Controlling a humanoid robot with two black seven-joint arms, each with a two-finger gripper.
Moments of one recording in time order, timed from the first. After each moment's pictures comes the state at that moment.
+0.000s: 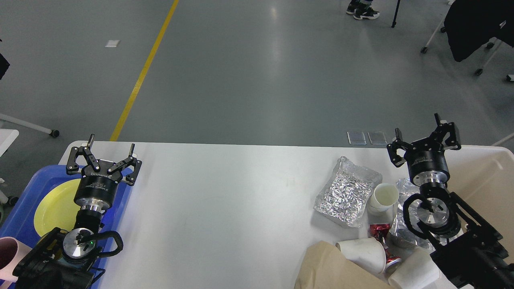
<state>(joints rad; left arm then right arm) -0.34 0.18 -1.27 -0.70 -0.08 -0.60 -0.24 0.39 -0.26 1.15 0.84 -0.13 0.13 0.45</state>
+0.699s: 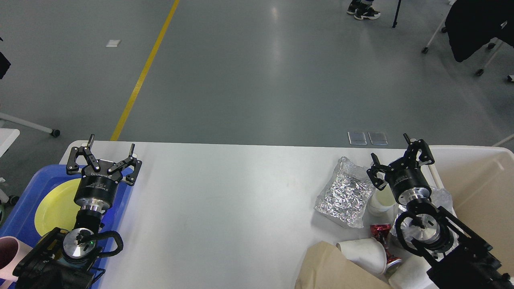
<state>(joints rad) -0.34 0.18 -1.27 -0.70 -0.08 -0.60 -0.24 0.35 -0.25 1.02 0.84 -0.12 0.13 0.34</state>
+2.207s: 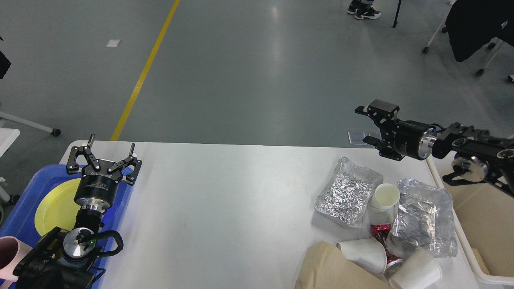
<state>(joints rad) -0.34 0.18 -1.27 -0.70 -0.08 -0.60 -0.24 1.27 -0.60 -0.52 0.89 -0.11 0.30 0.35</state>
